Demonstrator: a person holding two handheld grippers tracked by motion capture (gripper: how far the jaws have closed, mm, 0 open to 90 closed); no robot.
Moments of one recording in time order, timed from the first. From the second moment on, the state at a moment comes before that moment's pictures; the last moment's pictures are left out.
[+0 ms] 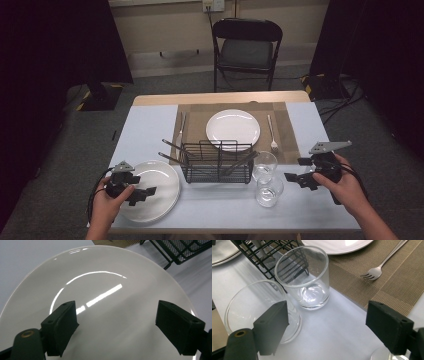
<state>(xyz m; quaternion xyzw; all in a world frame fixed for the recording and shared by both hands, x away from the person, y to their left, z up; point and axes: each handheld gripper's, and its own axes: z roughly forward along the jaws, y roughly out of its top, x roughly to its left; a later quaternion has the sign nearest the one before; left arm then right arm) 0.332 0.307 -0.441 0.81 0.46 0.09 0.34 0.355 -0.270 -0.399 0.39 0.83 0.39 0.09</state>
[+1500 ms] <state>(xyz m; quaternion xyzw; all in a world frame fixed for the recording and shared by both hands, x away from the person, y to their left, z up) 0.332 0.304 -0.441 0.82 0.46 0.09 0.34 0.327 -0.271 -0.421 0.35 0.85 0.40 0.07</state>
